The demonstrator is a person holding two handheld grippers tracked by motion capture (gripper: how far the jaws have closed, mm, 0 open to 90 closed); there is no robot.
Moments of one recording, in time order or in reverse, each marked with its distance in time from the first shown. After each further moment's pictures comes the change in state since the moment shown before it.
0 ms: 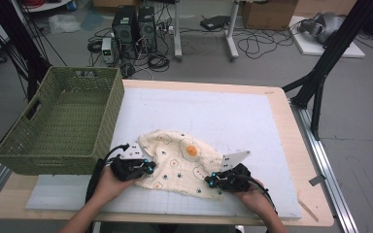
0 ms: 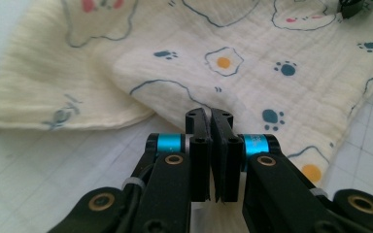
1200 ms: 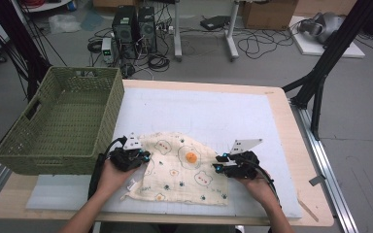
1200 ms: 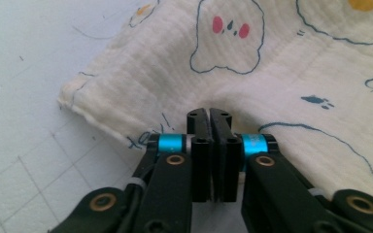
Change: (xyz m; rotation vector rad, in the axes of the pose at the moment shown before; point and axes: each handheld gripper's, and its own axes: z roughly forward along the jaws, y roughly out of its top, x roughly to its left) left arm 0.024 0.000 0.020 0.054 0.185 -0.069; right arm -0.036 0.001 -0.020 -0.063 -0.166 0.097
